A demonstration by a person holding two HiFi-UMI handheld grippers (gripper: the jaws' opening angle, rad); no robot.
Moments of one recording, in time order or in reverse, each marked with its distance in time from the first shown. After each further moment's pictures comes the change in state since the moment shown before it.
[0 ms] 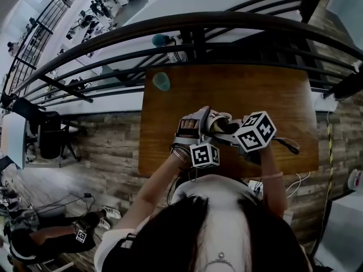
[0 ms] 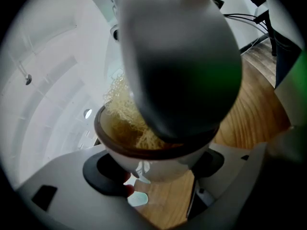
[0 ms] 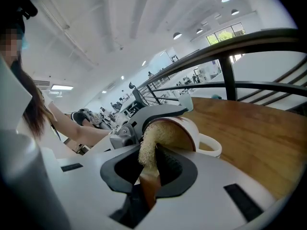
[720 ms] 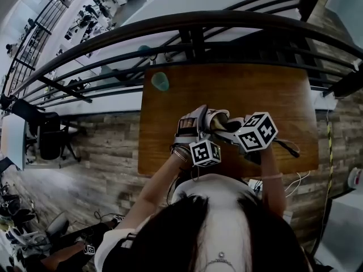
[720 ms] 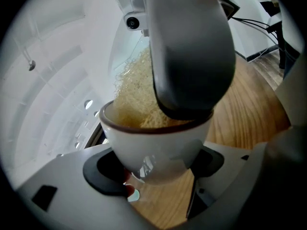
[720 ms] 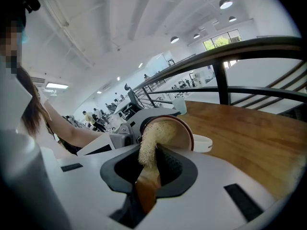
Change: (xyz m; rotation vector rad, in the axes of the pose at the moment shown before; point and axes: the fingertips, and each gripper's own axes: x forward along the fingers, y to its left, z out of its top) left arm 0.008 0.001 -0.008 -0.100 0.055 -0.019; right arm -0.008 -0.014 0.002 -0.008 -0.032 -0.071
